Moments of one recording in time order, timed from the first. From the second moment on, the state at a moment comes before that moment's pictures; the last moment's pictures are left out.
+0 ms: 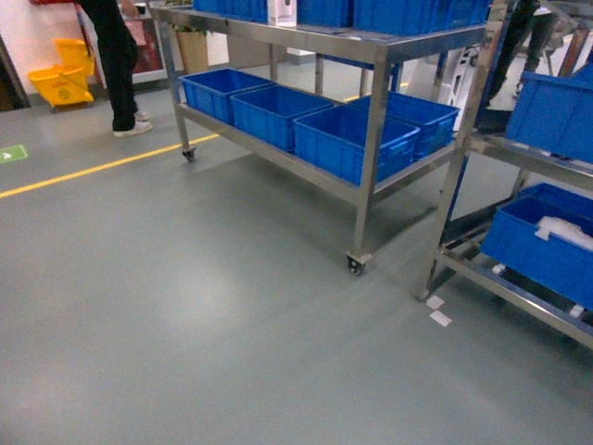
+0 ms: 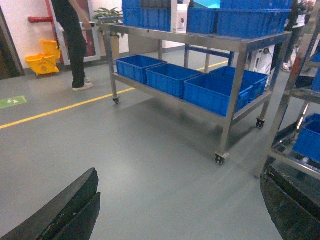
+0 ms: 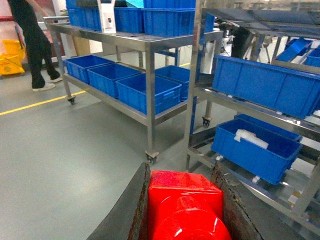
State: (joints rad) left arm 0.00 0.01 0.02 0.00 0.00 0.00; right arm 0.00 0.00 0.01 -0.01 0.00 0.01
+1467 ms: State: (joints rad) left arm 0.00 0.01 0.02 0.00 0.00 0.00; right arm 0.00 0.00 0.01 -0.01 0.00 0.01
